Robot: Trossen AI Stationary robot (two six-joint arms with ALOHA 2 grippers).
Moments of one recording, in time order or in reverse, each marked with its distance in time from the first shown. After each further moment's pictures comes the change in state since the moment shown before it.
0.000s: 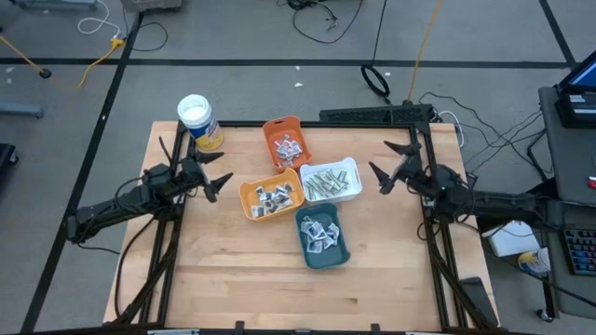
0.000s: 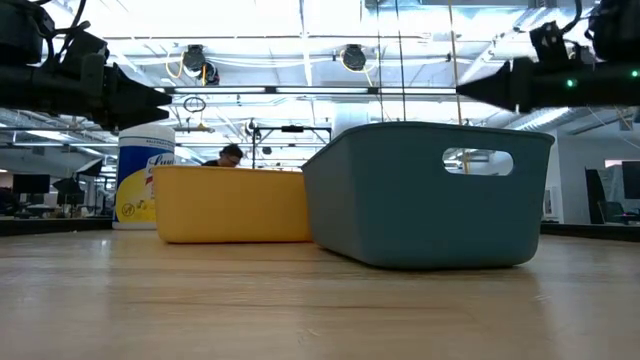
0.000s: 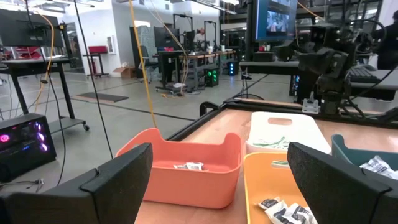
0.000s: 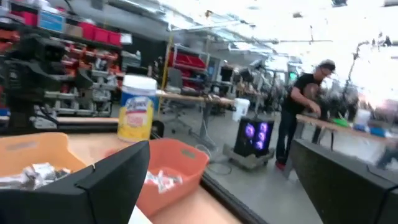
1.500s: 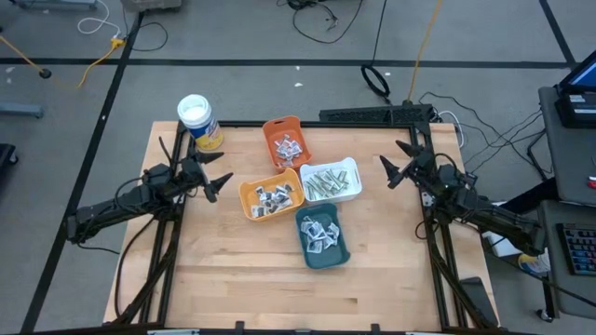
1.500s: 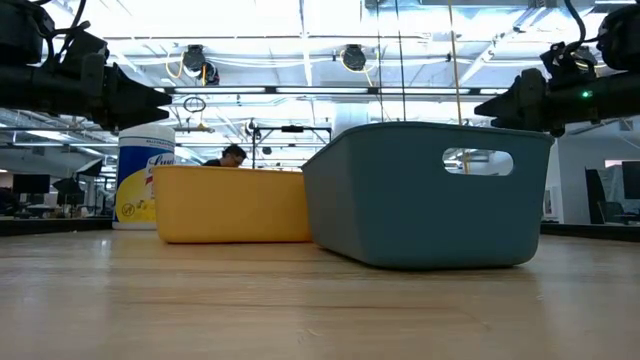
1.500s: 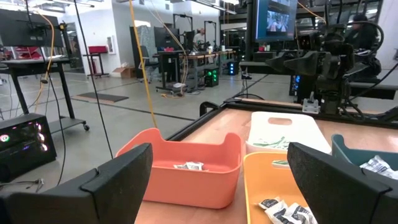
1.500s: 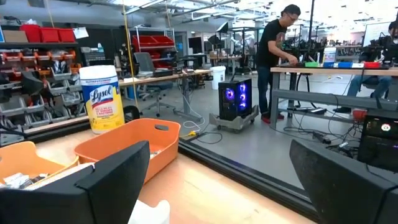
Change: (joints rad) left arm 0.000 0.000 0.000 0.000 0.000 0.000; right arm -0.176 -0.386 -0.007 -0.518 -0.001 0.270
